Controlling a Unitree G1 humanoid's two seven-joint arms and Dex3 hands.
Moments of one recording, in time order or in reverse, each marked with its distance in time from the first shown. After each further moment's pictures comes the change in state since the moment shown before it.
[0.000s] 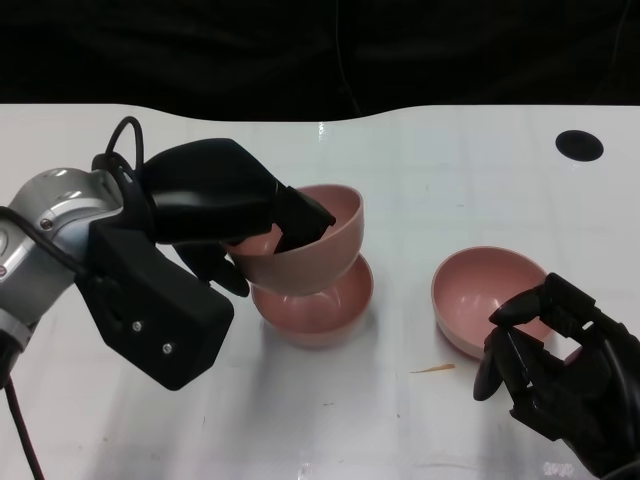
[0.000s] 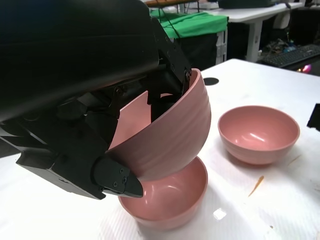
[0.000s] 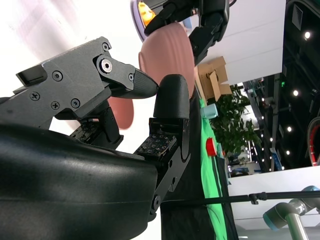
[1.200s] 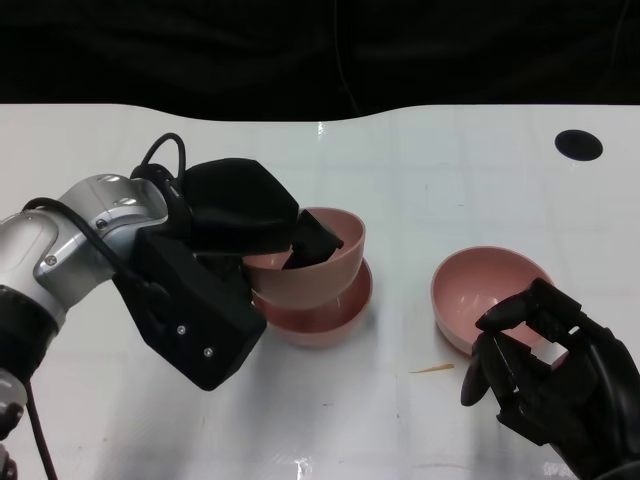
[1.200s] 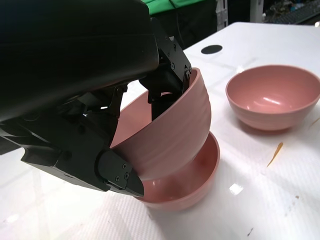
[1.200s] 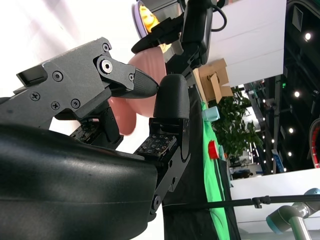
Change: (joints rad) left arm -0.102 -0.070 -0.106 0.205 0.181 -0.050 0.092; right arm 0.007 0.019 0.031 0.004 -0.018 -0.019 -0.012
